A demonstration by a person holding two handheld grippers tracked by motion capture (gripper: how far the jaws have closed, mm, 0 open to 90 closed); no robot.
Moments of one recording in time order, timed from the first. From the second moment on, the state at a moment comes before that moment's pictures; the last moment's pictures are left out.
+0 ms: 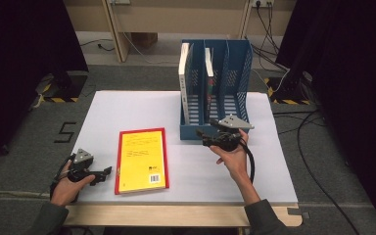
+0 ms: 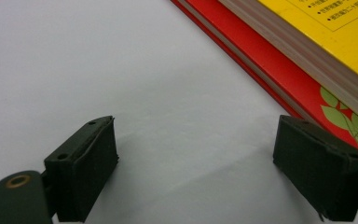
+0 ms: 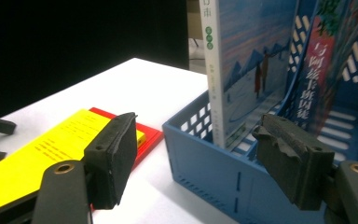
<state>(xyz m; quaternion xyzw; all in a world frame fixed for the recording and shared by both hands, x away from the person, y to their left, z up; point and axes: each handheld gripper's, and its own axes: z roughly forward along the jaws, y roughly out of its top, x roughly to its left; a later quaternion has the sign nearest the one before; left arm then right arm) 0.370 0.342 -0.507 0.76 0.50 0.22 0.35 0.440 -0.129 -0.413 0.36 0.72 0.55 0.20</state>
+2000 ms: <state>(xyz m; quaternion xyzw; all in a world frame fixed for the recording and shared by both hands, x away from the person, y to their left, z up) 0.361 0.331 -0.495 0.76 0.48 0.21 0.38 0.426 -0.091 -0.463 0.35 0.76 0.53 0.11</state>
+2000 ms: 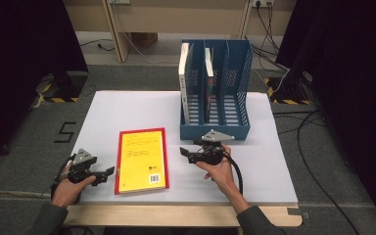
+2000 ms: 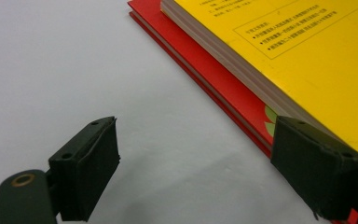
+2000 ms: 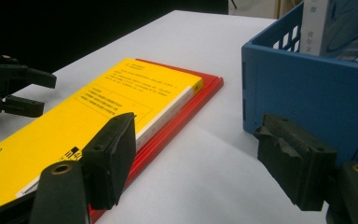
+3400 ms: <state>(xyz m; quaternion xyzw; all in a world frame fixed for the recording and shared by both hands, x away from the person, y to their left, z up) 0.356 0.295 -0.498 0.79 0.45 0.18 0.37 0.425 -0.054 -0.488 0.34 0.80 0.50 0.06</state>
